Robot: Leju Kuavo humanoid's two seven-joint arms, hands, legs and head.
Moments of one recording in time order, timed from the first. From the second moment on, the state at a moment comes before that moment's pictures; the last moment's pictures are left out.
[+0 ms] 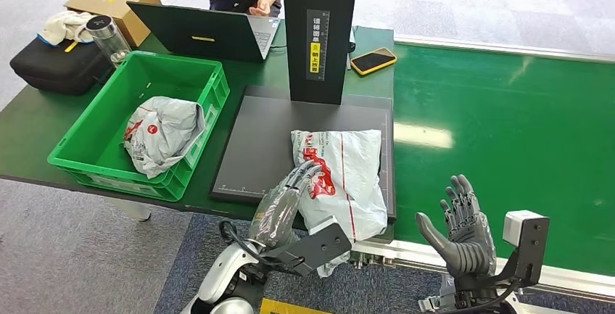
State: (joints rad) left arm -0.11 -0.11 -0.79 -1.28 -0.93 0.00 -0.02; right arm 0.19 0.17 -0.20 -1.73 0.03 0.06 -0.21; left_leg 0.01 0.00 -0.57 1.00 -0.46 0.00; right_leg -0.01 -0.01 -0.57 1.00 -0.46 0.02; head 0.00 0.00
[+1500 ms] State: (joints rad) left arm -0.35 -0.22 -0.98 -0.87 -0.87 0.02 -0.04; right arm 0.16 0.15 -0.20 -1.63 0.10 -0.19 -0.17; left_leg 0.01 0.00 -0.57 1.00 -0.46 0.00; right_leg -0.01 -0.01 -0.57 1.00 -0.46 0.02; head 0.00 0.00
